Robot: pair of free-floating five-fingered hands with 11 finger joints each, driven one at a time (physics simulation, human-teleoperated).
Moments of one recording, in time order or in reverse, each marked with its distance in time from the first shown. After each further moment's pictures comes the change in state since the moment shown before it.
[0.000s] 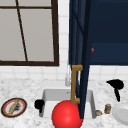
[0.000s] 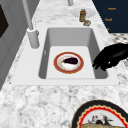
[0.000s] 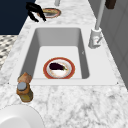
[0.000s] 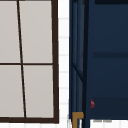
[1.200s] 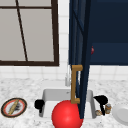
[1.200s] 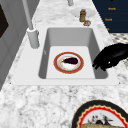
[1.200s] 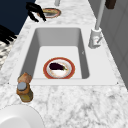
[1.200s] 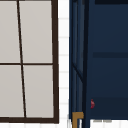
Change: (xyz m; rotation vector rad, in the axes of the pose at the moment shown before) left hand 0.000 0.000 0.000 0.000 0.000 0.000; right hand 0.079 0.151 -0.086 0.071 -0.025 -0.028
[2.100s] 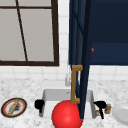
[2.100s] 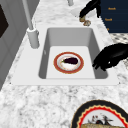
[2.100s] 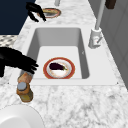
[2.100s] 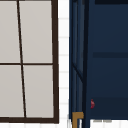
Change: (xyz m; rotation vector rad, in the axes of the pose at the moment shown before) left hand 0.000 0.000 0.000 0.000 0.000 0.000; right hand -0.029 0.093 -0.114 0.081 -0.020 -0.040
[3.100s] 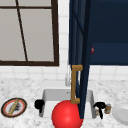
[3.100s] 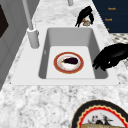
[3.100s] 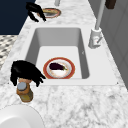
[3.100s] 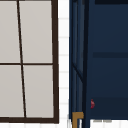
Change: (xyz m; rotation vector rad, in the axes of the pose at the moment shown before) left hand 0.000 0.000 0.000 0.000 0.000 0.000; right hand -0.022 0.031 -0.069 0.082 -0.028 -0.059
